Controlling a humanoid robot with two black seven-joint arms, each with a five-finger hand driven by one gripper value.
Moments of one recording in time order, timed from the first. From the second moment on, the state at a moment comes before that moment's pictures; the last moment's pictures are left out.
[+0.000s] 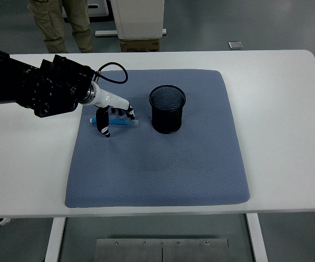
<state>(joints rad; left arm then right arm) -1.70 0.08 1.06 -0.93 0.54 -0.13 -0.24 0.01 0.00 0.28 0.21 -0.03 0.06 0.33</state>
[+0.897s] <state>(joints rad) -1.70 0.06 1.06 -0.92 0.54 -0.13 -0.22 0.01 0.00 0.28 0.21 -0.03 0.06 0.33</state>
